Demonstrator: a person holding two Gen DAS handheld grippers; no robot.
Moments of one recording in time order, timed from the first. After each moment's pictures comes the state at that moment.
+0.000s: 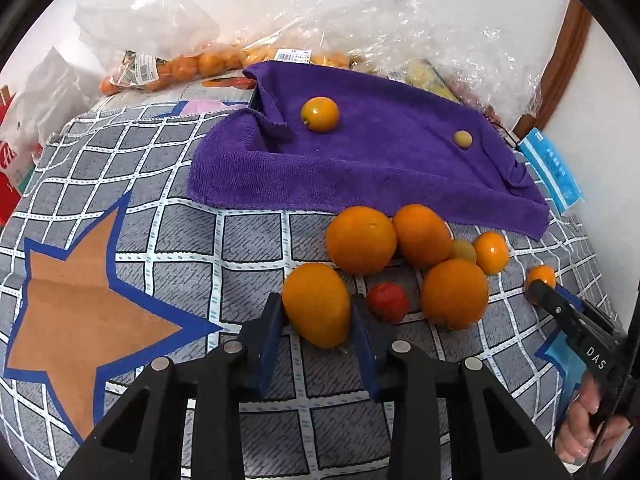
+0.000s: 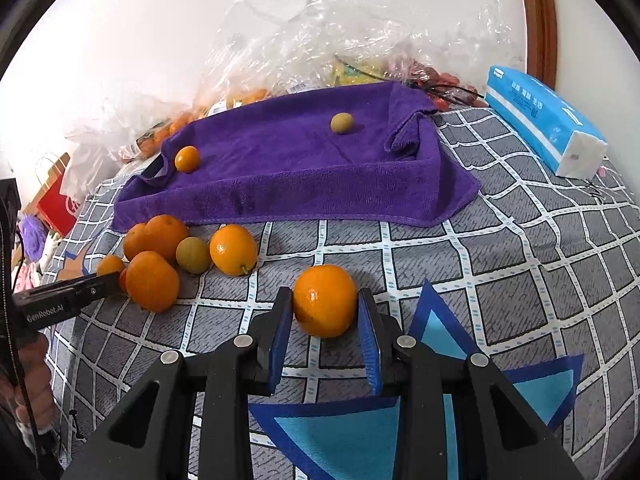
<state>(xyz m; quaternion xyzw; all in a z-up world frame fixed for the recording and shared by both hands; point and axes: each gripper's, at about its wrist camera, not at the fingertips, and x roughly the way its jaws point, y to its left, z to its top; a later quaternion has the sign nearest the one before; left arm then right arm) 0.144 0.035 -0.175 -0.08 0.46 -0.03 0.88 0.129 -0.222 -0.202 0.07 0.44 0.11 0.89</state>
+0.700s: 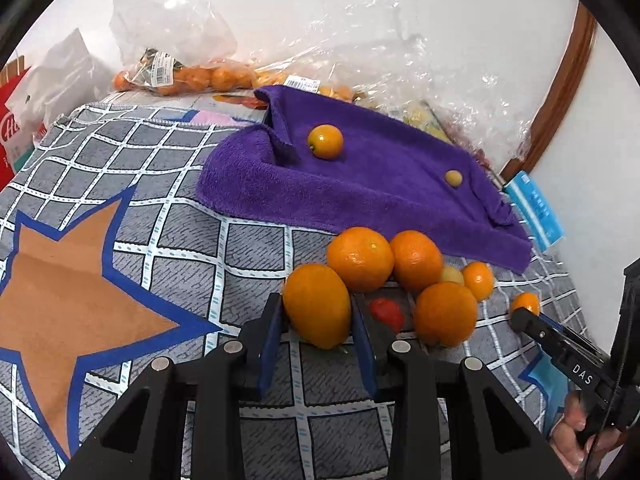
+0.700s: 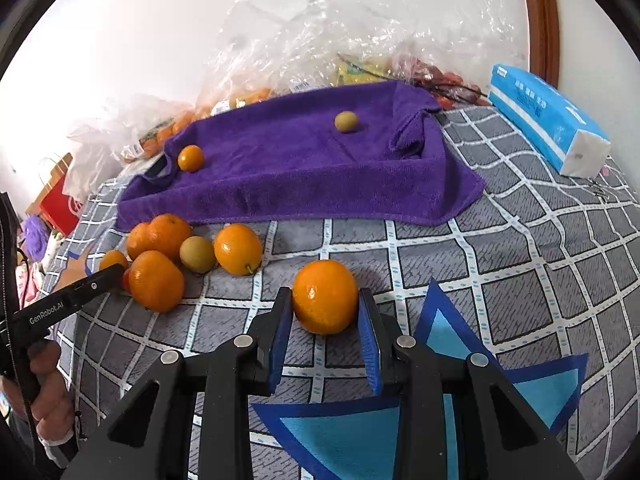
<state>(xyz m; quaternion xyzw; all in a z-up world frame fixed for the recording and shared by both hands) 0.128 0.046 -0.178 -0.13 0.40 -0.04 0.91 0.124 -0.221 -0.199 0.07 0.43 0.12 0.89</state>
